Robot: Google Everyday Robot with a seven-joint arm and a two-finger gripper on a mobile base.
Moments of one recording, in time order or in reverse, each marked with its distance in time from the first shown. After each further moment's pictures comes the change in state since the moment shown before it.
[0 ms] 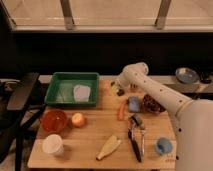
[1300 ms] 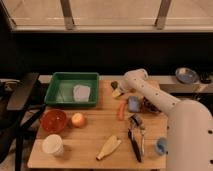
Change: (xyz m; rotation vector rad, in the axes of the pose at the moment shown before) arm 0.044 -0.017 0.054 -0.027 0.065 0.163
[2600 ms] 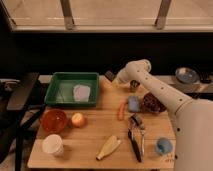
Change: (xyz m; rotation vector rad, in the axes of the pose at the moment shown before) arm -0.074 0.008 -0.074 -0.010 -0.152 -0.117
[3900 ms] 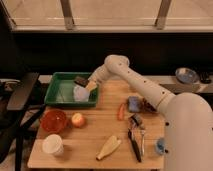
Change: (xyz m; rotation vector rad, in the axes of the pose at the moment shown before) arm -0.098 0.144 0.011 -0.327 -0.102 -0.302
